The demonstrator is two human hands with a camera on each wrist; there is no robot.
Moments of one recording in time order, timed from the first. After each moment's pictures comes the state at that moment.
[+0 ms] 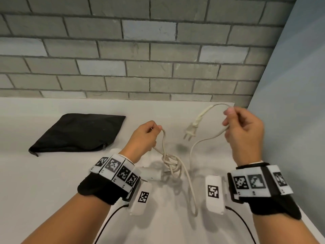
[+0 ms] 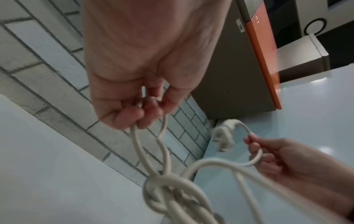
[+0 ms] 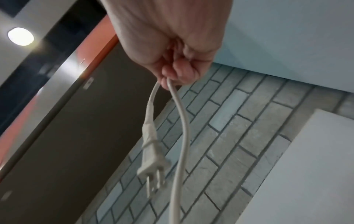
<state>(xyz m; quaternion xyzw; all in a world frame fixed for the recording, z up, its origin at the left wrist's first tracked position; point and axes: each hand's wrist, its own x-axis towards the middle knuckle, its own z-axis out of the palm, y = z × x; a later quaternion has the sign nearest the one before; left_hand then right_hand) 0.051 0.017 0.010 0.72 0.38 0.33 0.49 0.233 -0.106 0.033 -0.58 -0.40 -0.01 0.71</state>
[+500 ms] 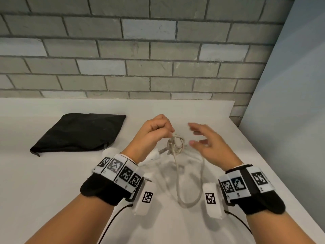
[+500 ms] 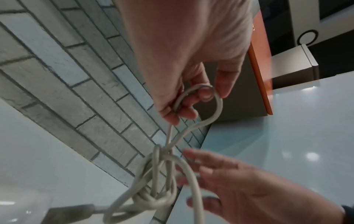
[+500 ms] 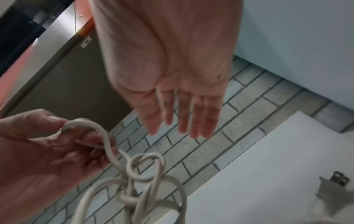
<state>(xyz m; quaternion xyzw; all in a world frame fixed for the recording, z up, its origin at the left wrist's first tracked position) 0.046 -0.002 0.027 0.71 0.16 0.36 0.59 0.215 -0.094 -0.001 -0.67 -0.57 0.18 0.44</state>
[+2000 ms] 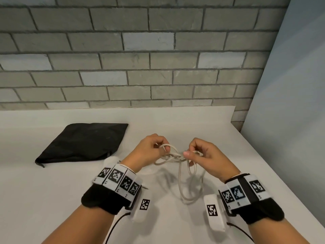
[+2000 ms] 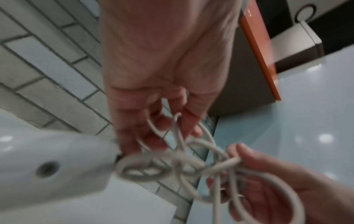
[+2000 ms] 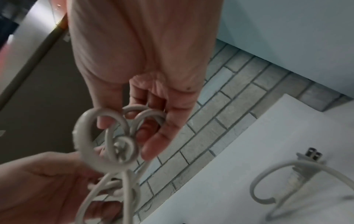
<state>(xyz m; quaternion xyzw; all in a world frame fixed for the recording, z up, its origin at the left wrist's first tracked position) 0.044 0.015 0.011 0.79 0.32 0.25 0.47 0.208 -0.093 -0.012 -0.58 -0.57 0.28 0.51</state>
